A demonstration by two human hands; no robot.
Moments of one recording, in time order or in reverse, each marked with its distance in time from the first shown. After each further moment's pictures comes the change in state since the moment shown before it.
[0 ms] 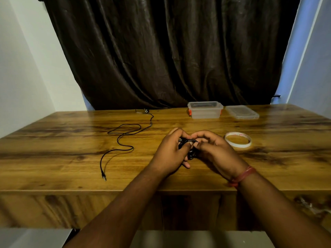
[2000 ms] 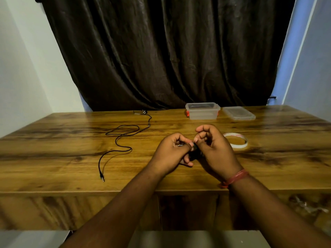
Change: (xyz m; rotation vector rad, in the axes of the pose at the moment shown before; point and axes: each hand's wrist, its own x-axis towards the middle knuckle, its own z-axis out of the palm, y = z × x) left_hand 0.006 -0.001 0.009 -0.341 -0.032 -0.237; right_hand -0.005 -0.004 0.005 -0.493 0.223 -0.291
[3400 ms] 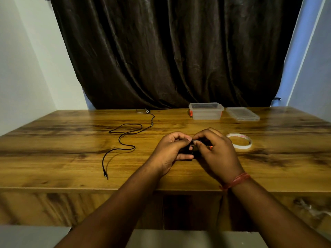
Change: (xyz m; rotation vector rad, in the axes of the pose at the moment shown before) left_hand 0.003 0.004 -0.012 -0.243 0.009 -0.128; right_hand -0.004 -0.005 0.004 -0.392 0.033 -0.268
